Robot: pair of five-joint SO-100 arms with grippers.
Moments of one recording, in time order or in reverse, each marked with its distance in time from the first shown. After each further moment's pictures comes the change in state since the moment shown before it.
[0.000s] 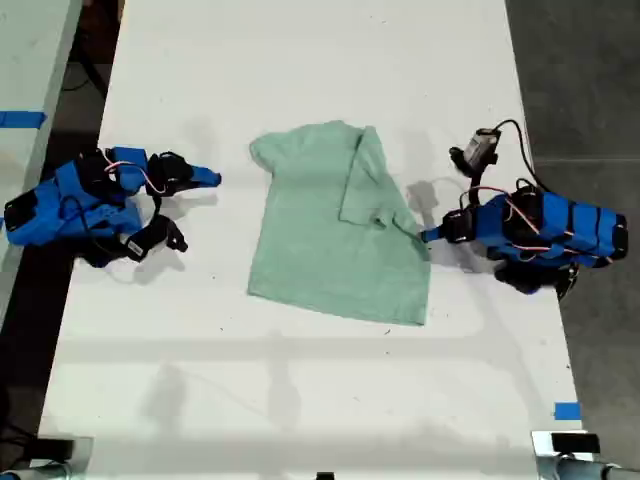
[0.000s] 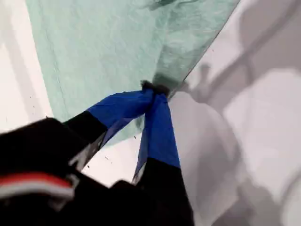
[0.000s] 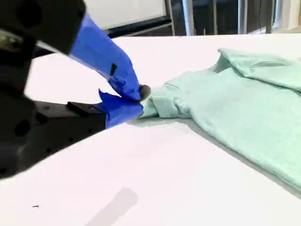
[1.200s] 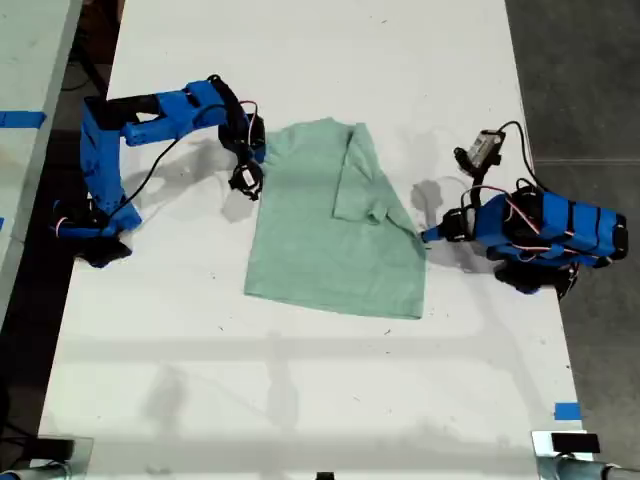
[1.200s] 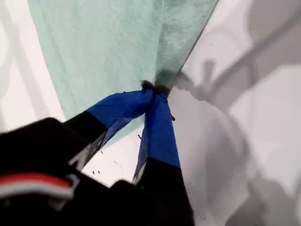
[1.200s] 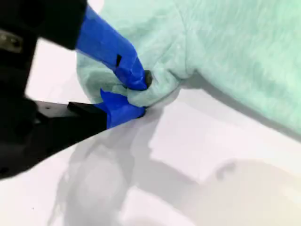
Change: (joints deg) arm 0 -14.9 -136.2 -96.7 12.2 17.0; arm 1 0.0 0.0 0.0 0.0 5.9
